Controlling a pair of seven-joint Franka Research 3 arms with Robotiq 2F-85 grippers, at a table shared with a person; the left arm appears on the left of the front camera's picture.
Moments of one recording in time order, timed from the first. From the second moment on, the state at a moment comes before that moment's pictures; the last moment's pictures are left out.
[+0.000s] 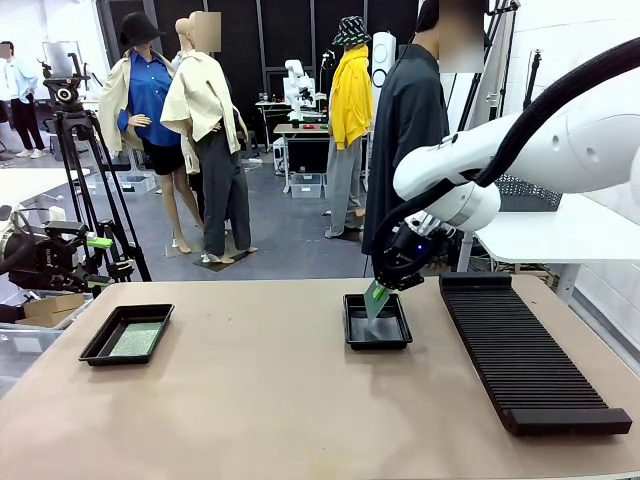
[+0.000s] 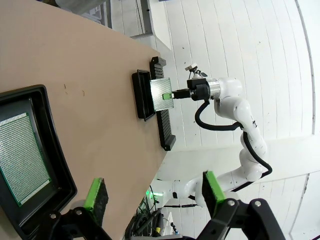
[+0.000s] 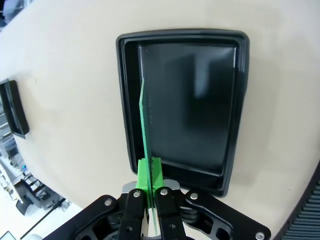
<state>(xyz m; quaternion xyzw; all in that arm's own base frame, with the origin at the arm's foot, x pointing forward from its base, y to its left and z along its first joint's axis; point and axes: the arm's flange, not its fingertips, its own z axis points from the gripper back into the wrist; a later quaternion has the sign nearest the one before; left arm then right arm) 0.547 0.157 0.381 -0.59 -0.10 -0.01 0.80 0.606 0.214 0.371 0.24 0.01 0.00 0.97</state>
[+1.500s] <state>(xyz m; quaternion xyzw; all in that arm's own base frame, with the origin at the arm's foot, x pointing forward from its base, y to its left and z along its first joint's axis) 0.547 0.157 0.381 -0.59 -0.10 -0.01 0.80 0.619 0.208 0.337 0.31 -0.01 0.00 0.95</state>
